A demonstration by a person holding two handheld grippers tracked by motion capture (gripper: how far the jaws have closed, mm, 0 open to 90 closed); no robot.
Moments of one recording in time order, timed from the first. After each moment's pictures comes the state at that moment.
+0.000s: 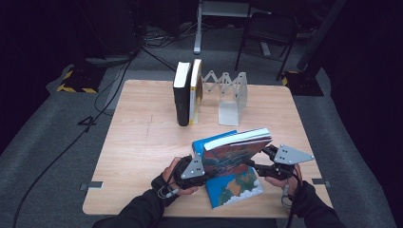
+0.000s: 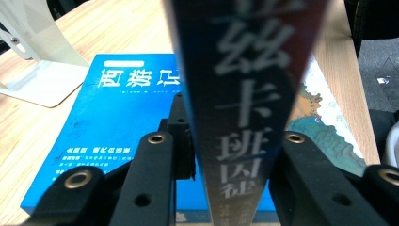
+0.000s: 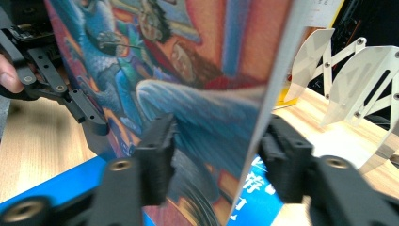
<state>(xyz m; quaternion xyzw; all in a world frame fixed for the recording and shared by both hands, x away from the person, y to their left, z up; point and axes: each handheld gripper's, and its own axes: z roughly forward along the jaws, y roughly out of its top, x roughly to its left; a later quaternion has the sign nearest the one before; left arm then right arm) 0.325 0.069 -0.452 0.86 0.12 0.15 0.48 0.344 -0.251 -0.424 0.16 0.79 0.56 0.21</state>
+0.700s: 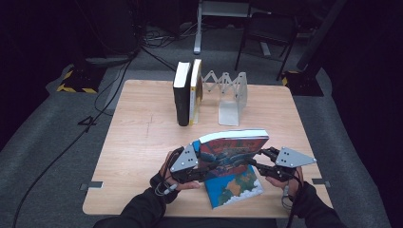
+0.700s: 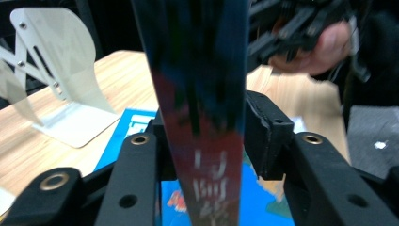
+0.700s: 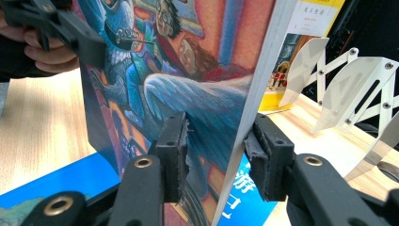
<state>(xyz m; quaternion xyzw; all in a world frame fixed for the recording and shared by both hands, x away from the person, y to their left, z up) 0.323 0.076 -0.416 0.79 0.15 0.14 0.58 0.338 -0.251 -0.423 0.15 0.79 0.56 0.23</state>
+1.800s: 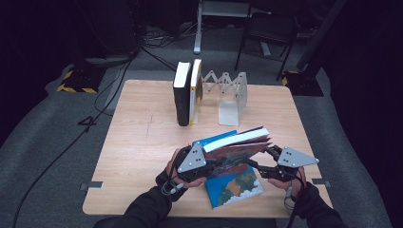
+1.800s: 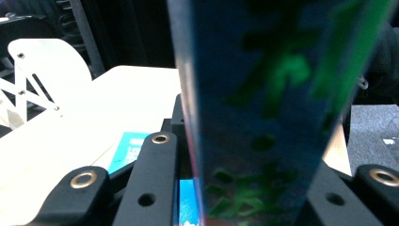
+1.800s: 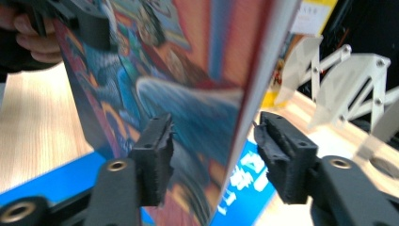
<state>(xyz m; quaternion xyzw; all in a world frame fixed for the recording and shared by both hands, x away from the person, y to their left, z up) 0.320 0.060 -0.401 0.79 0.13 0.16 0.57 0.336 -0.258 -0.421 0.16 0.79 0.55 0.23</state>
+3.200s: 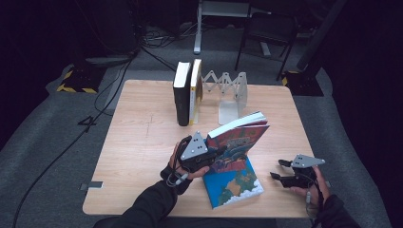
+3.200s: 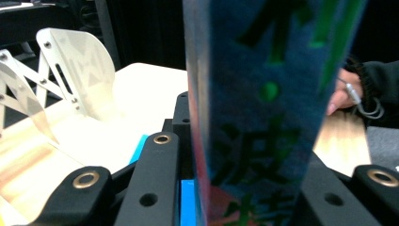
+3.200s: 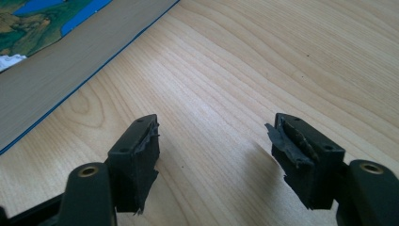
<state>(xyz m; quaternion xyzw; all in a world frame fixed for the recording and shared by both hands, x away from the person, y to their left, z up) 0.347 0.051 -0.392 0.78 0.18 0.17 0.58 0.354 -0.350 -0.504 0.31 0.85 0.38 0.17</state>
